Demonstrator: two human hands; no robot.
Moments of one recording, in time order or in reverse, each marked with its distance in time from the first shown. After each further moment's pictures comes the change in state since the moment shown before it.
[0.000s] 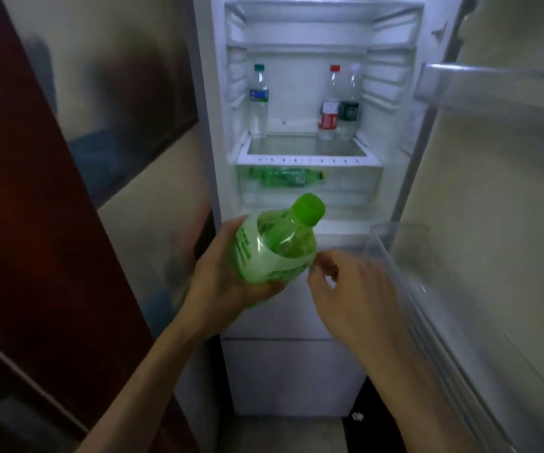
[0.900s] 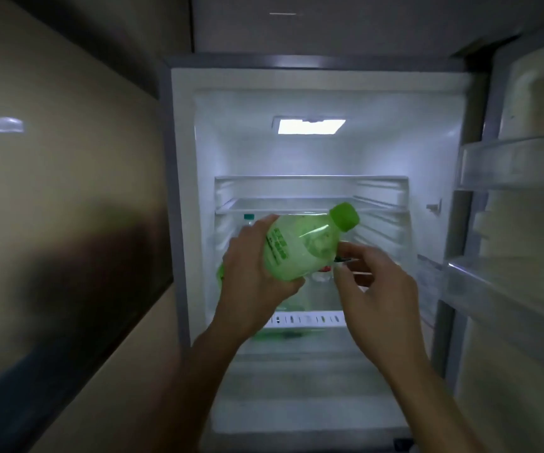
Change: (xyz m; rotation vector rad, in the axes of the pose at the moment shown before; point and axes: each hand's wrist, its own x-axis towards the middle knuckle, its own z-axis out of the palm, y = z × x) left_hand 0.294 0.032 0.026 0.254 0.194 0.441; right_hand 0.260 -0.008 -0.034 0.436 0.444 -0.095
